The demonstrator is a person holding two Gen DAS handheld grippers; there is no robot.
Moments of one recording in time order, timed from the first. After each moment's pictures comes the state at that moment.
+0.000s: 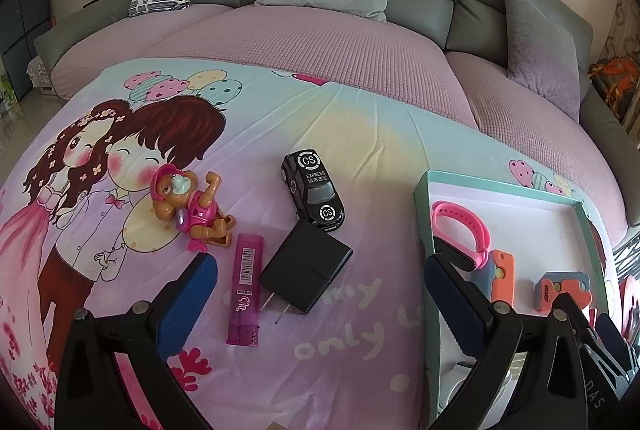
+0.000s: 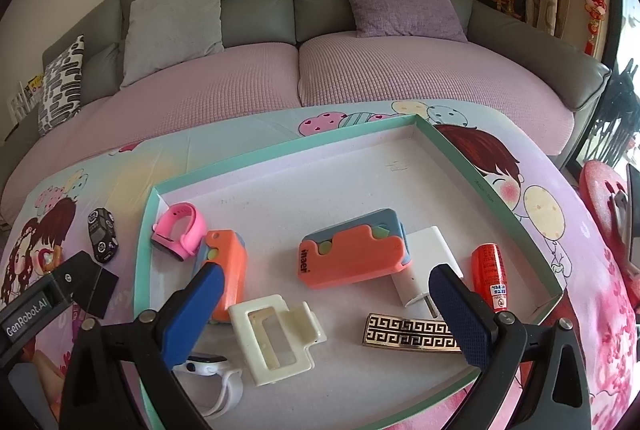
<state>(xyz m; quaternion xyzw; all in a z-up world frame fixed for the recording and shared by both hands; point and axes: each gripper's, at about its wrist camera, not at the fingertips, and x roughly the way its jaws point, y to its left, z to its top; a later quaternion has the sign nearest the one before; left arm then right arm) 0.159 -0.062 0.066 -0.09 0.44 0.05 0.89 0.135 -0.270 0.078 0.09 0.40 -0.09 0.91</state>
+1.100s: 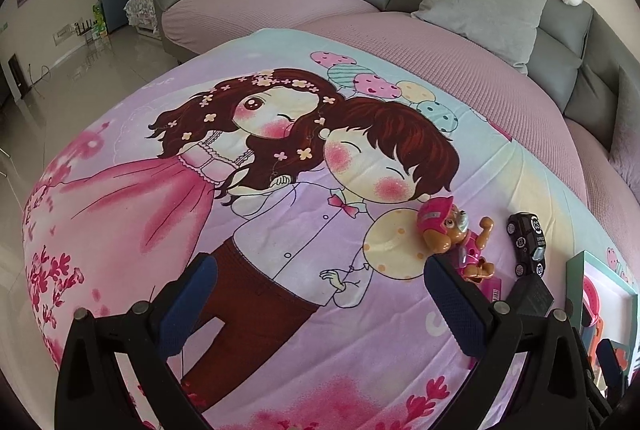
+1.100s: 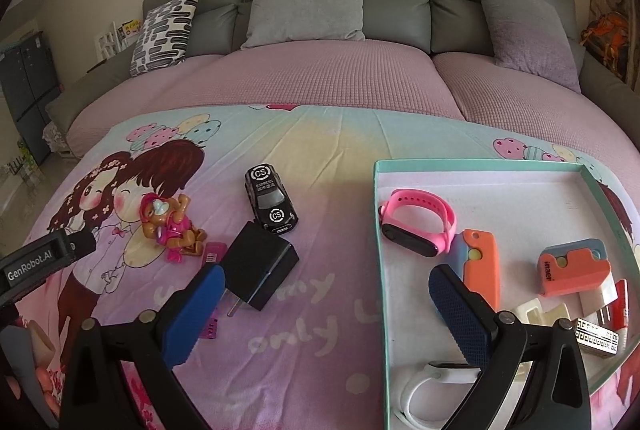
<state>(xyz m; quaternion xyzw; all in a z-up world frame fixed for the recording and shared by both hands) 0.118 0.108 0.059 -0.16 0.43 0.23 0.86 0.151 -0.113 0.061 0.00 0.40 0.07 0.91</state>
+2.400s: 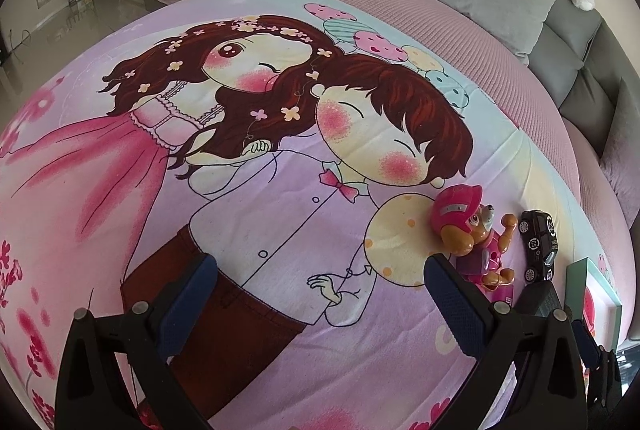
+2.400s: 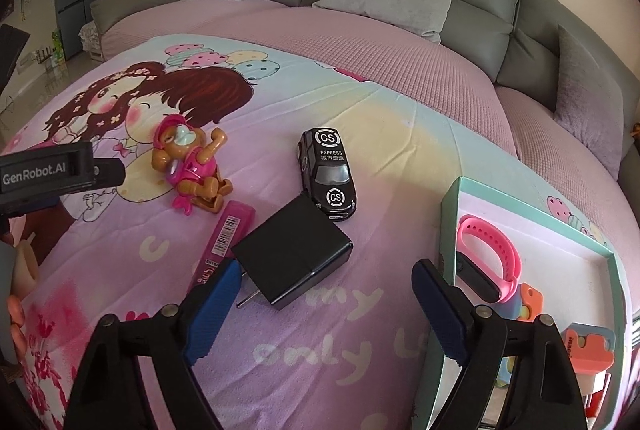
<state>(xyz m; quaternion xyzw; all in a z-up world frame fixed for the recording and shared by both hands) 0.146 0.125 0.015 -0.22 0.47 0.18 0.84 0.172 -0.071 0.032 -0.15 0.42 0.14 0.88</state>
